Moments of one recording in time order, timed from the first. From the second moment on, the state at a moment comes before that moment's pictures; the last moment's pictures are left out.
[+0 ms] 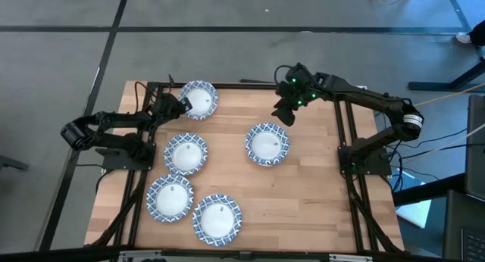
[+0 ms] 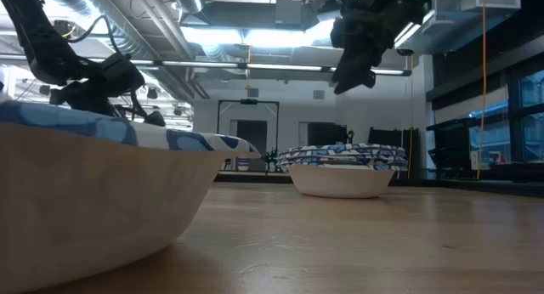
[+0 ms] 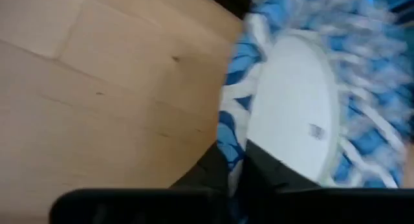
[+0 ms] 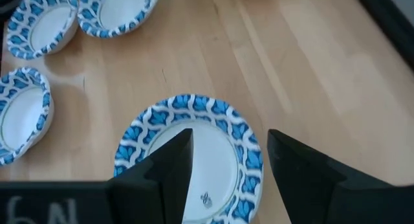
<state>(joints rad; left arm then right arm) 0.88 1.21 0.21 0.29 -0.19 -1.04 -0.52 1.44 1.22 -0.68 -0.34 -0.01</state>
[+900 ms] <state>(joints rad) 0.73 1.21 0.36 0.60 0.31 -0.89 -0.47 0.83 0.71 -0.22 -0.41 0.24</state>
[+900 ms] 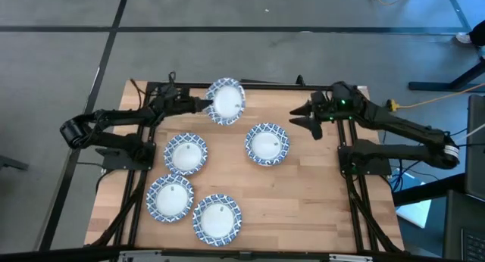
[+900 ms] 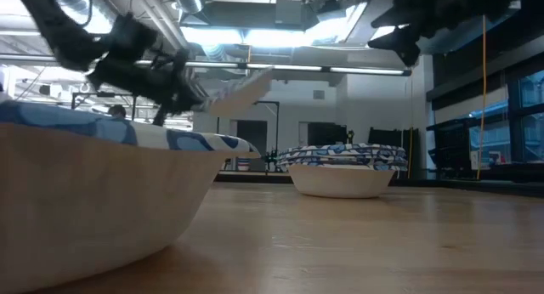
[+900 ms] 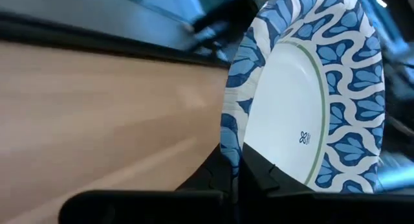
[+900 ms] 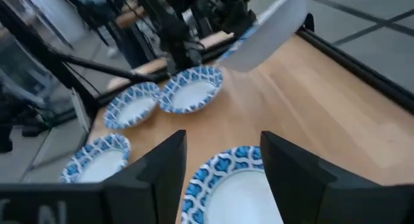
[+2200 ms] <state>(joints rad) 0.26 1.78 1.09 0.07 0.27 -0.85 -0.41 0.53 0.57 -0.45 -0.33 0.31</state>
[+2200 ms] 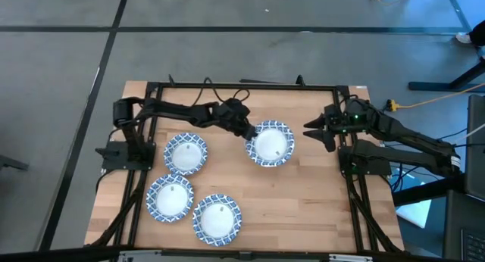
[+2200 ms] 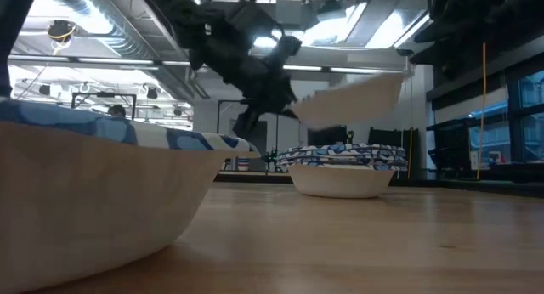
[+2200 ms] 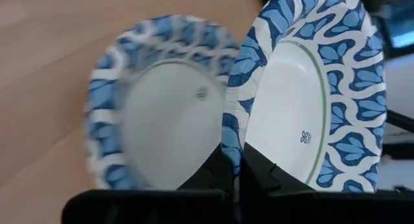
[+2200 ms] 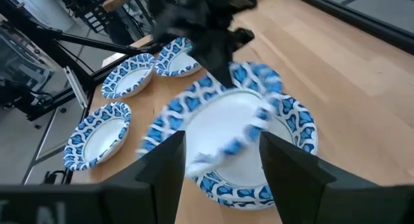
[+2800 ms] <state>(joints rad) 0.29 1.87 1.09 0.03 0.16 -0.87 -0.41 0.52 0.57 -0.45 -0.33 0.31</state>
